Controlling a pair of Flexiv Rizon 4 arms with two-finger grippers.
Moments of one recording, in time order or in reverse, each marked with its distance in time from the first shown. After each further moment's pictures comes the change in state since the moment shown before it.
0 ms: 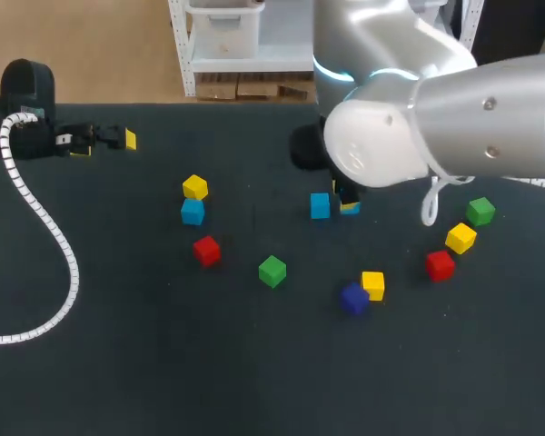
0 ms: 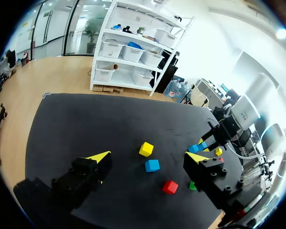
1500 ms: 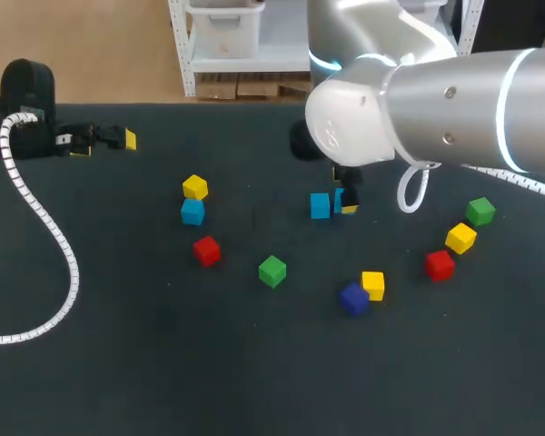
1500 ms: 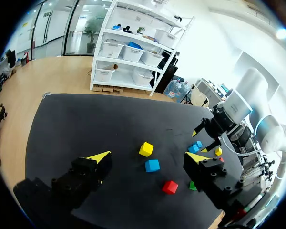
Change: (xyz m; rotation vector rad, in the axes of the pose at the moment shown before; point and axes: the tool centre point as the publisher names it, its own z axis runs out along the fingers) left arm 0.000 0.000 0.000 0.000 0.000 0.000; right arm 0.011 -0.021 0.013 -0.048 0.015 0.112
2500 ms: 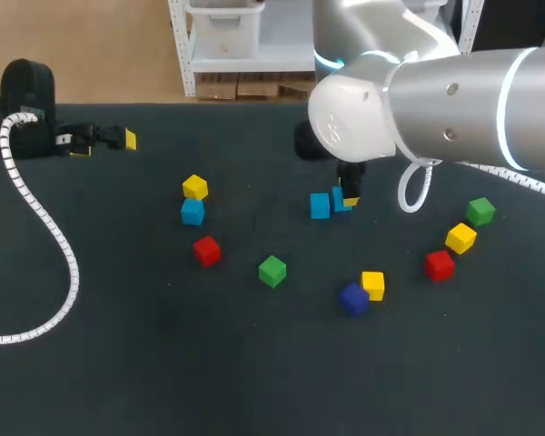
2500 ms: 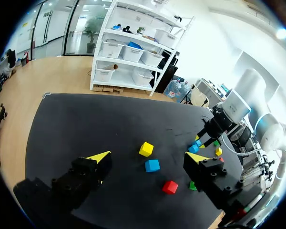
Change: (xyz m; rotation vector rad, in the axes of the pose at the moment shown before) left arm 0.000 0.000 0.000 0.000 0.000 0.000; right arm 0.004 0.003 0.002 -0.026 -0.003 0.002
